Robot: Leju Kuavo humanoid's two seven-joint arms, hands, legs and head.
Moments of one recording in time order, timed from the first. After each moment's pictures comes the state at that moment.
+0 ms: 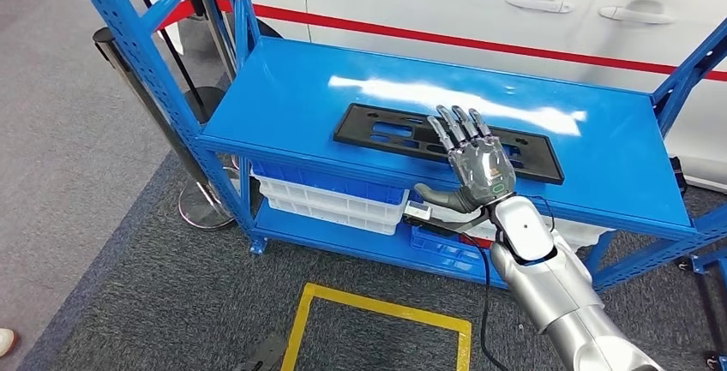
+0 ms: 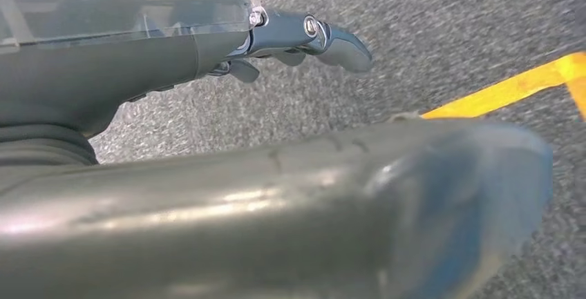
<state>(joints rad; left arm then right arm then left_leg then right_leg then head) -0.06 -0.13 -0.05 -0.18 -0.62 0.24 0.01 -0.68 -0.06 0.55 -0.77 1.33 -0.55 -0.29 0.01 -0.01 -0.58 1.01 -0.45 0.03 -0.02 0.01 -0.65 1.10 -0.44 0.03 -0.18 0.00</state>
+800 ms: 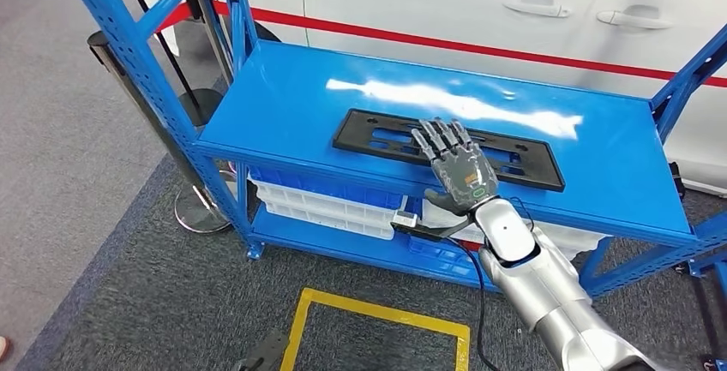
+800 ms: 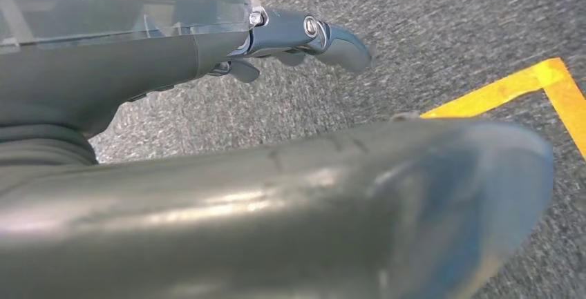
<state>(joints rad) -0.08 -0.13 -0.05 -0.18 -0.64 0.23 0.02 -0.72 -0.03 0.63 -0.67 1.47 -0.50 -0.20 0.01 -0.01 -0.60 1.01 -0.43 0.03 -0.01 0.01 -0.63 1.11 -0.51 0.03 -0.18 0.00</state>
